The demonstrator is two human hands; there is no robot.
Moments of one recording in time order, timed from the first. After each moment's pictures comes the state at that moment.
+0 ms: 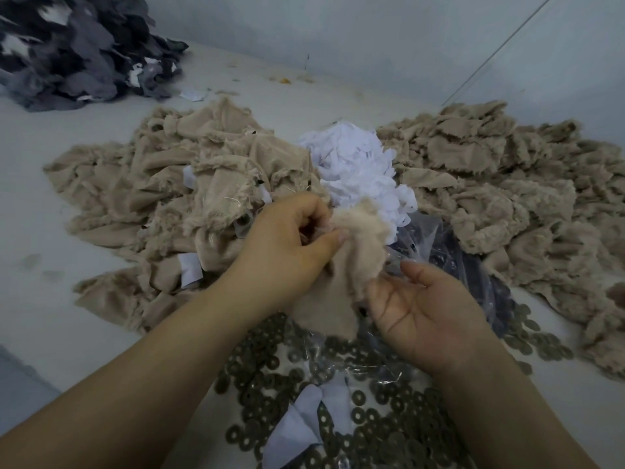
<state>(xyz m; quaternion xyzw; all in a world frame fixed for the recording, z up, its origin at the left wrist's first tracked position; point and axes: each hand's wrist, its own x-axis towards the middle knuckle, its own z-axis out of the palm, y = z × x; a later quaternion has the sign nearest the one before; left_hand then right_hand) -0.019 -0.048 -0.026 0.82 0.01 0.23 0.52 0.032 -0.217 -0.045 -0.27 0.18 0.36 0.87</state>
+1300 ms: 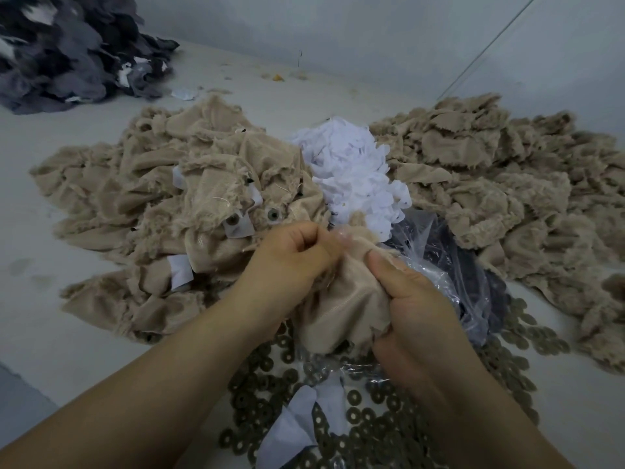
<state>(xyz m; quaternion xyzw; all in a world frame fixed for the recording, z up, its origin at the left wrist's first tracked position) -0.019 -0.062 -0.045 0.68 0.04 0.11 0.72 0.009 -0.204 -0.052 -0.45 0.00 0.27 0.85</state>
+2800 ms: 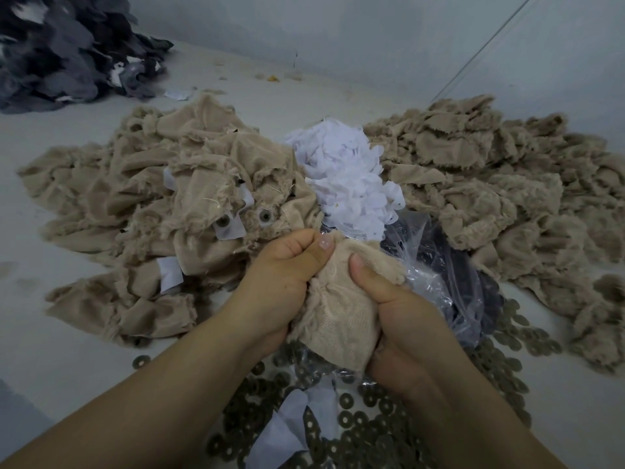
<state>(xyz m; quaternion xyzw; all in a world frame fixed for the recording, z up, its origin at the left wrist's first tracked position) -0.021 -0.075 -0.051 0.55 0.09 0.06 0.83 0.007 -0.203 -0.048 -0.45 0.08 0.34 0.82</state>
